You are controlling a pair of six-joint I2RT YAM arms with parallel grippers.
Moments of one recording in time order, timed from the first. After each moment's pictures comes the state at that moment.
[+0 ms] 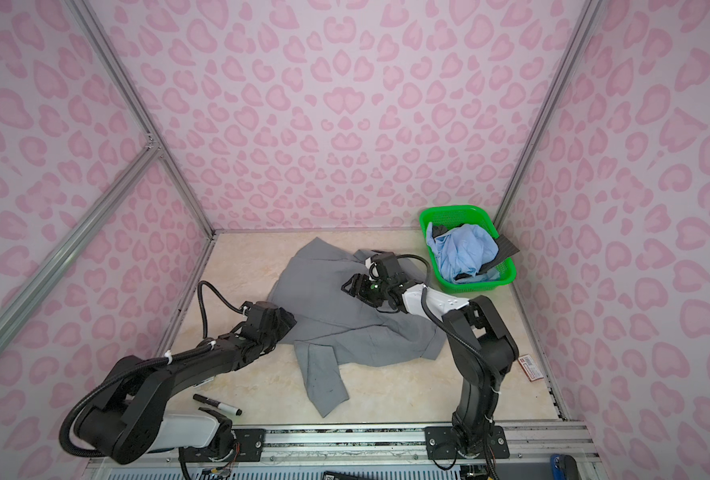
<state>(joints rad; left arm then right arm) -0.45 1.29 0.44 -0.04 -0.18 -1.15 0.50 1.88 1.19 -0.05 -0.47 0.82</state>
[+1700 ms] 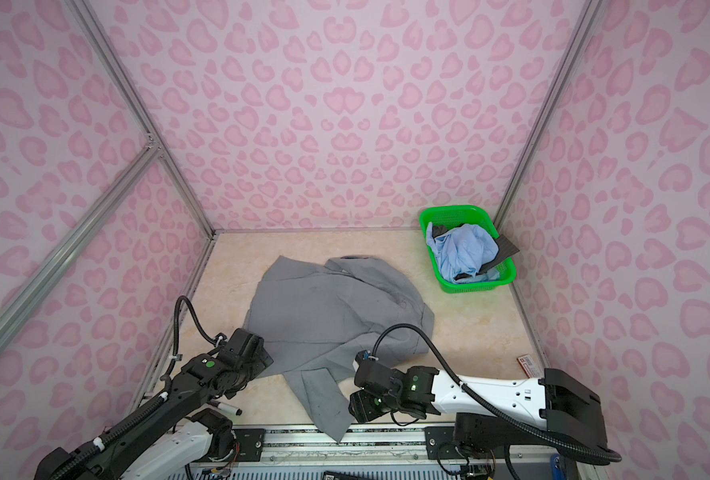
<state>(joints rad) -0.45 0.89 0.42 -0.76 -0.27 -1.14 1.26 1.17 0.60 -0.48 -0.08 0.86</state>
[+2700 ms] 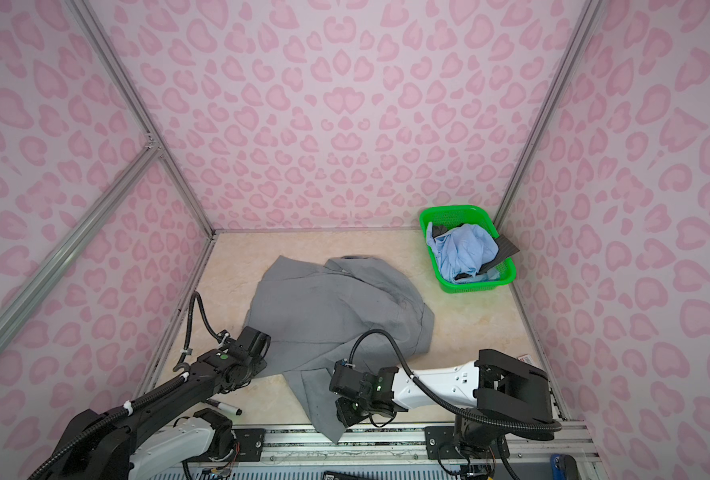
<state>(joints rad) -0.44 1.08 0.40 -0.61 -0.37 -1.09 1.29 1.48 0.69 -0.36 -0.12 0.85</state>
